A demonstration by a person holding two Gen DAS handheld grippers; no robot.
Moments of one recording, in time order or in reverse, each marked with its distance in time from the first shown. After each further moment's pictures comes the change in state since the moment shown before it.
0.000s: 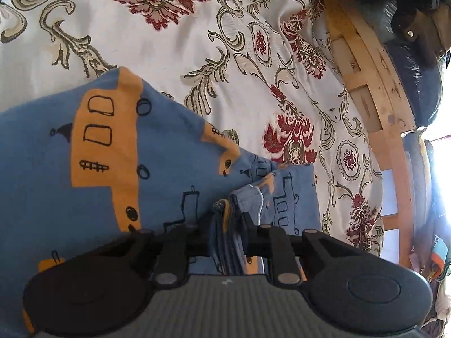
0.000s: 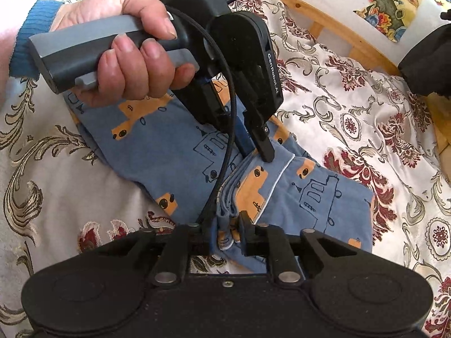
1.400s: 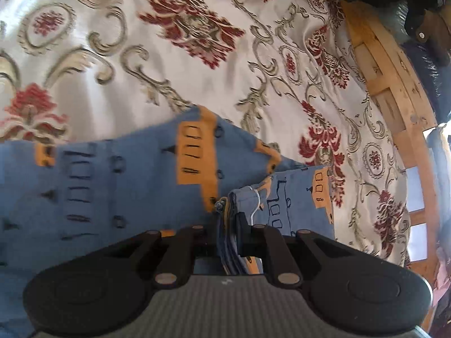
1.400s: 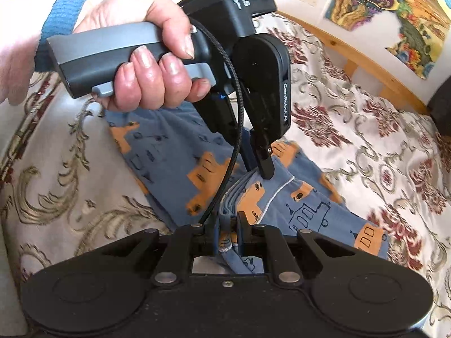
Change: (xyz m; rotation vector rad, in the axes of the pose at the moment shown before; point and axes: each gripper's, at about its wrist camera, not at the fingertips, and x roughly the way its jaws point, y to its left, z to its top) left arm -0.076 0.010 -0.002 0.032 -0.026 0.192; right arm -0.016 0.052 0.049 -0.064 -0.109 0.115
